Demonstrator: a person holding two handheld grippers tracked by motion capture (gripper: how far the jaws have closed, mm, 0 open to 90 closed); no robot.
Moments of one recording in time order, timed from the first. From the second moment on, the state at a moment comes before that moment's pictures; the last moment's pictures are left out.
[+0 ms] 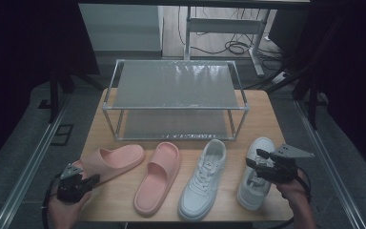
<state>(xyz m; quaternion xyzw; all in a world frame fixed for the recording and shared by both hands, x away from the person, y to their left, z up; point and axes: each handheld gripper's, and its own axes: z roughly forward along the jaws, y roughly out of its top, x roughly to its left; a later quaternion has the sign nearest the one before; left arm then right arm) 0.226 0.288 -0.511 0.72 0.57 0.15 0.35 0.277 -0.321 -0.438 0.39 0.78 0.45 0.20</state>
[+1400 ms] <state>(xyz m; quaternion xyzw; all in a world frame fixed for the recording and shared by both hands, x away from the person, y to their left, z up) 0.291 0.216 -0.477 0.75 0.53 0.17 0.36 0.278 -0.323 -0.441 0.39 0.78 0.44 0.20</state>
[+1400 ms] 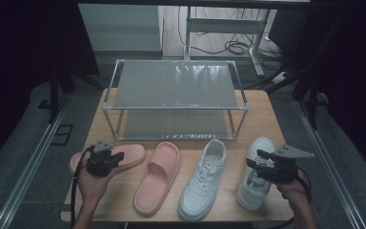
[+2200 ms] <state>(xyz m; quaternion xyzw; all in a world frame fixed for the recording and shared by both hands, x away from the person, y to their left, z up) 0.291 0.235 -0.498 0.74 0.56 0.18 0.32 0.279 -0.322 -0.444 0.40 0.78 0.44 0.20</state>
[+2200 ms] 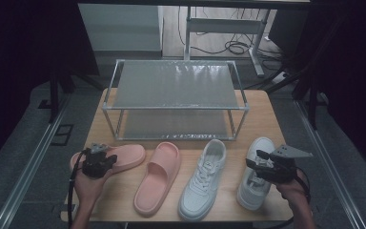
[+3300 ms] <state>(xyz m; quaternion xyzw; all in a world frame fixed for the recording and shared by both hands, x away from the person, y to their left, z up) 0.262 0.244 -0.499 0.74 0.55 0.17 0.33 0.277 -0.323 -0.441 0.40 0.78 0.44 0.21</state>
